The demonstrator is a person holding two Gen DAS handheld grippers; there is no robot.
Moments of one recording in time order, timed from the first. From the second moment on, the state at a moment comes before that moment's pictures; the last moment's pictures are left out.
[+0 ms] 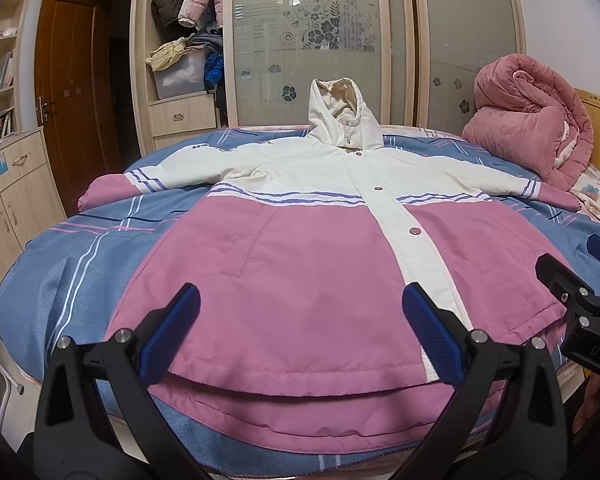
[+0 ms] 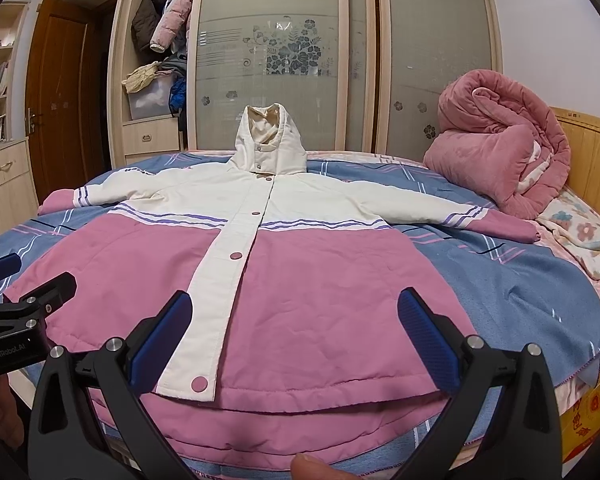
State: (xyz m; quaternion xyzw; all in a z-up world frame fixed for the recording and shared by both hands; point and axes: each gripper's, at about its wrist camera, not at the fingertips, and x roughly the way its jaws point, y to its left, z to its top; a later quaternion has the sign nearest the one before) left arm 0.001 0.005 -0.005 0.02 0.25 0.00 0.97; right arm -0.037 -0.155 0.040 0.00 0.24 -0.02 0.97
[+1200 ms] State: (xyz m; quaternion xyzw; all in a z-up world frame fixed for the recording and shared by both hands) left arm -0.001 -0.001 -0.006 0.02 0.25 -0.01 0.97; right arm -0.039 -0.165 0.043 0.00 0.24 -0.03 0.97
